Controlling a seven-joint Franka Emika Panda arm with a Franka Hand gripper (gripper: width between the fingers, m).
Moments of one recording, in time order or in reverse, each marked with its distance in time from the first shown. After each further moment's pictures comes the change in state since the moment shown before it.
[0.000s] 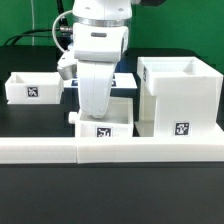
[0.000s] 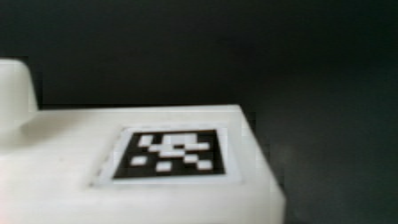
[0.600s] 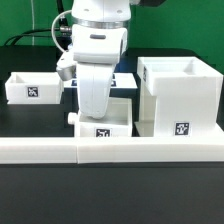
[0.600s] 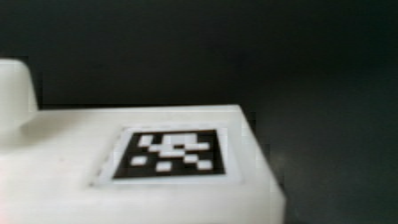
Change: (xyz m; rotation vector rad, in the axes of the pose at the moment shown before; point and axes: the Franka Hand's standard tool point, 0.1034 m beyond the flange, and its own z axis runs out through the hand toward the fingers) arm 0.000 -0.002 0.002 0.009 0.000 -0.004
